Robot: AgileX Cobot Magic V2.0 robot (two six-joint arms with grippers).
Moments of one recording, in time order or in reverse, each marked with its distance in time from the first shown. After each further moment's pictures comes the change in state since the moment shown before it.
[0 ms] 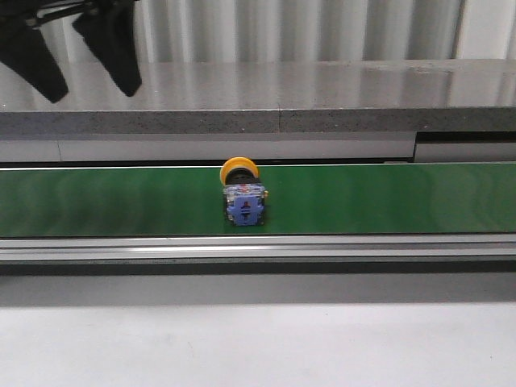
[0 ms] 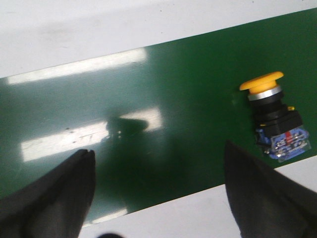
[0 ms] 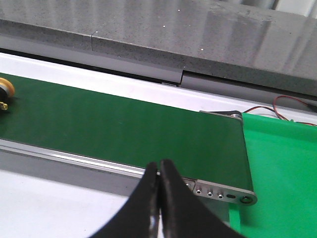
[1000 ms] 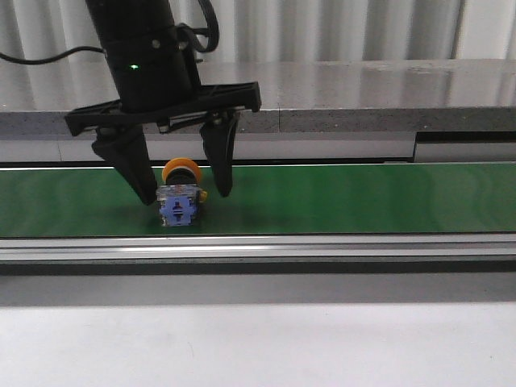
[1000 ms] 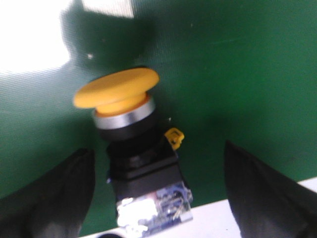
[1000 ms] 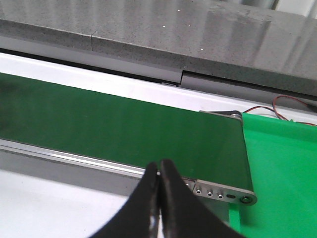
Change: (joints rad) left arm -0.111 0.333 -0.154 -0.101 0.098 -0.153; right arm 0.000 0.000 0.000 0.000 0.000 0.000
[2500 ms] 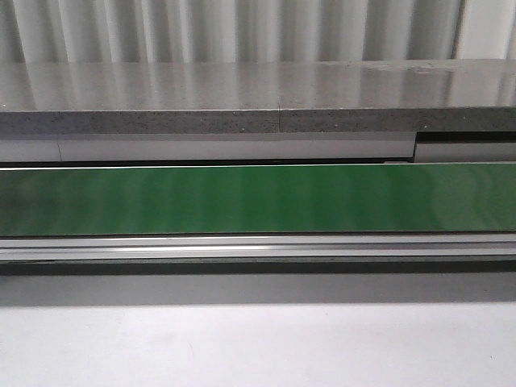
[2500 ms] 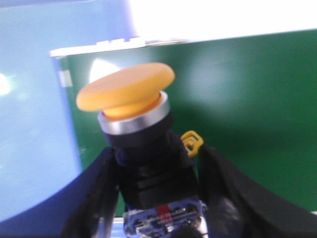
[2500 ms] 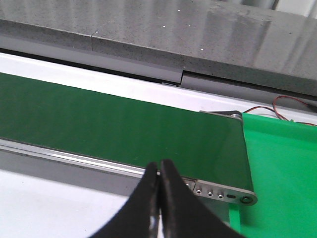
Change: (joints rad) left arm 0.583 -0.184 0.000 0.194 0.152 0.431; right arm 0.000 0.000 0.000 0.000 0.000 0.000
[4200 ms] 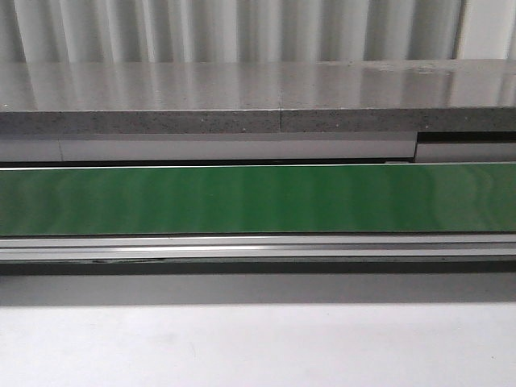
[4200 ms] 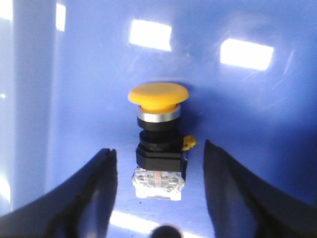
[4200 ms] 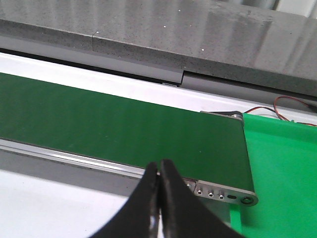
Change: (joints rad) left arm 0.328 0.232 -0.001 0.082 -0.178 0.034; right arm 0.000 0.000 0.000 0.000 0.000 0.000
